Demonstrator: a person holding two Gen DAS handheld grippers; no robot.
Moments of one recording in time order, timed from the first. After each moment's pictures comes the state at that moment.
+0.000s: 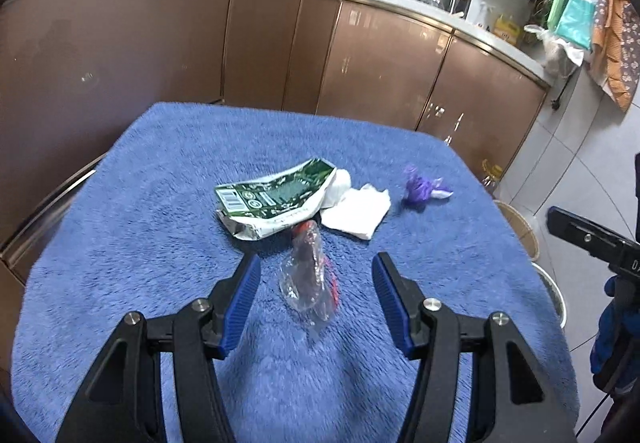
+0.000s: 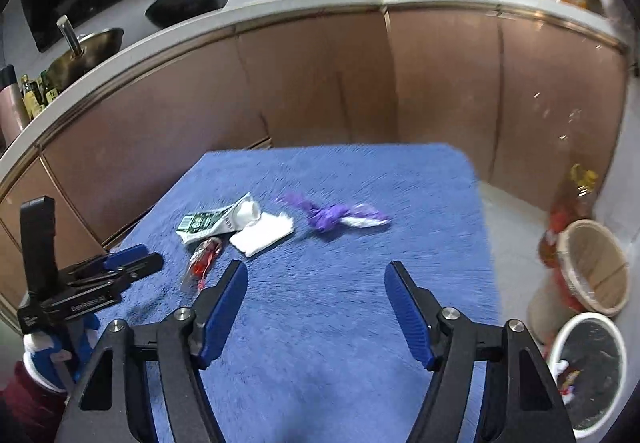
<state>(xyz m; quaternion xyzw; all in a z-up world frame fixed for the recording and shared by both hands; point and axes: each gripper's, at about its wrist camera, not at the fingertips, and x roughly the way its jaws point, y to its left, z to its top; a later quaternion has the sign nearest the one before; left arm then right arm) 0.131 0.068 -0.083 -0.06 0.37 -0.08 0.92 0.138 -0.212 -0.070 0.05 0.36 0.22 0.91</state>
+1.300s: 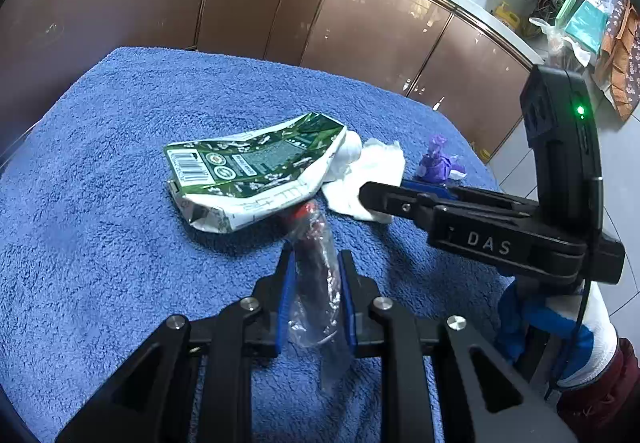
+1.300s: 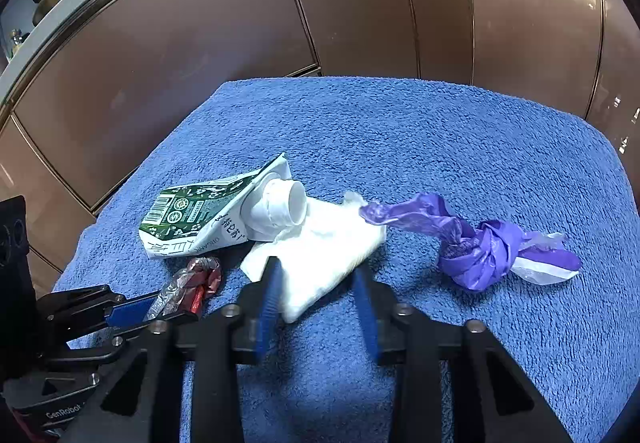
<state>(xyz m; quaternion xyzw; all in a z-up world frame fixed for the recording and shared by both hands) 0.177 0.068 -0.131 -0.11 0.42 -0.13 0.89 0.255 -0.094 -0.152 0.00 0.44 0.29 0.85</state>
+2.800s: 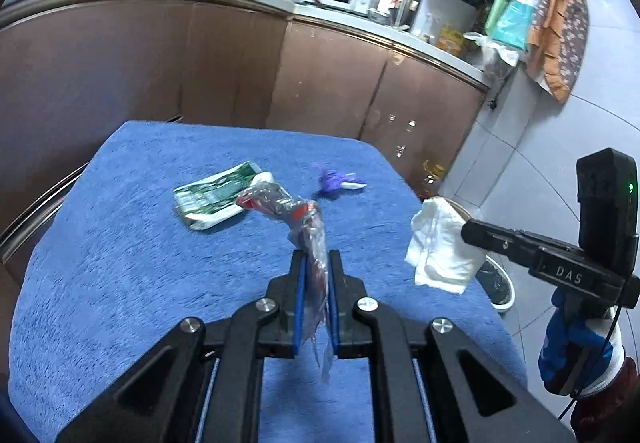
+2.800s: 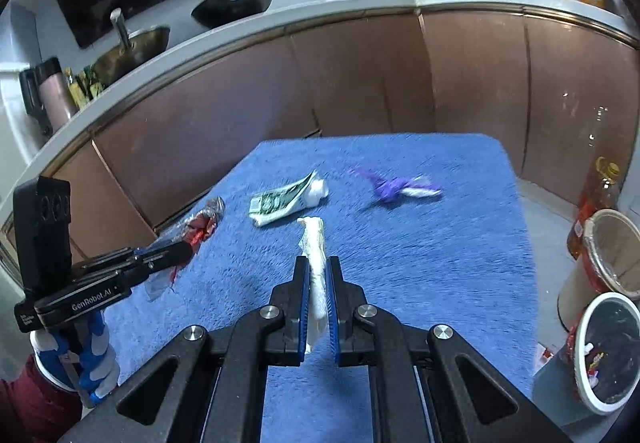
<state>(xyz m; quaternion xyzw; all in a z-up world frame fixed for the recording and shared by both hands) 0.038 0.030 -0.029 -0.07 0.33 -0.17 0.93 0.061 -0.202 -0.052 0.07 0.34 0.27 0.90</state>
